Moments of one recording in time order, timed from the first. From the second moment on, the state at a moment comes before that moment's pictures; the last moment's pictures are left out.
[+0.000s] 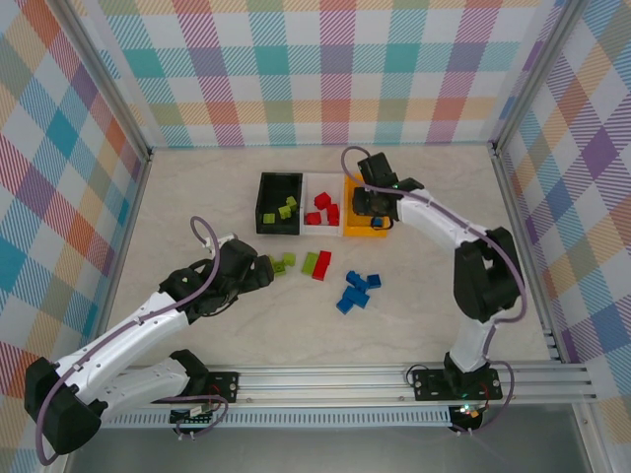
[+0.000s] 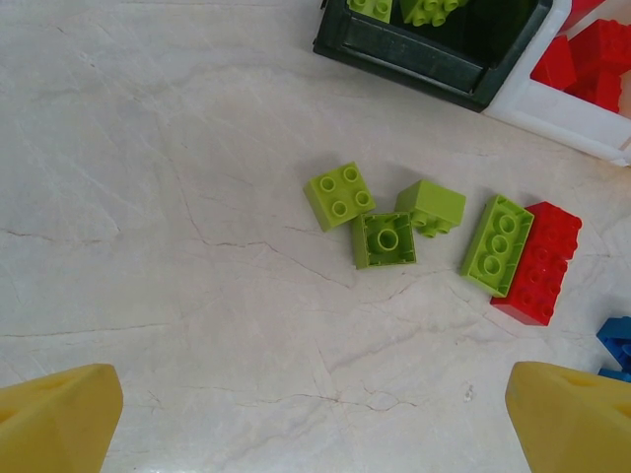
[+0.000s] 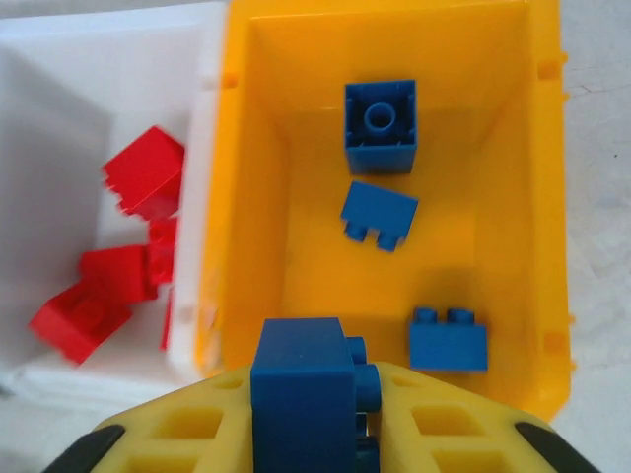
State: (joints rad) left arm -0.70 0.96 0.79 -0.79 -0.36 -0.86; right arm 0.48 1.85 1.46 -0.57 0.11 0.45
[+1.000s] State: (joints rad) left arm -0.70 1.00 0.79 -0.76 -0.33 -0.85; right arm 0.71 1.63 1.03 -0.67 0.00 0.36
